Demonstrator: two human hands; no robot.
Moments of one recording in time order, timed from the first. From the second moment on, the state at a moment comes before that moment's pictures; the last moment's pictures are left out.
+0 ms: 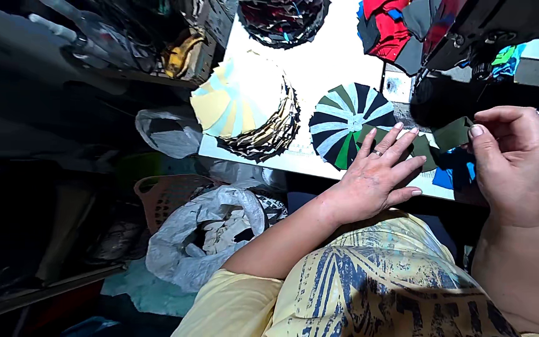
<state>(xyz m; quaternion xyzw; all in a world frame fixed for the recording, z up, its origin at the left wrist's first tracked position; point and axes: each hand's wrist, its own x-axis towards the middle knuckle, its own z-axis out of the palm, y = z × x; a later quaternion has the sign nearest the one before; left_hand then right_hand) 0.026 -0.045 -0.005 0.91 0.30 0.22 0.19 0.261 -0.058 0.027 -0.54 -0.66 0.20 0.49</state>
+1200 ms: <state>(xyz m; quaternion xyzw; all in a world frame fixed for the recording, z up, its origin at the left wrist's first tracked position) 0.004 0.010 0.019 0.79 0.39 0.39 0.27 0.194 -0.023 -0.005 -0.48 -0.63 0.29 0.54</state>
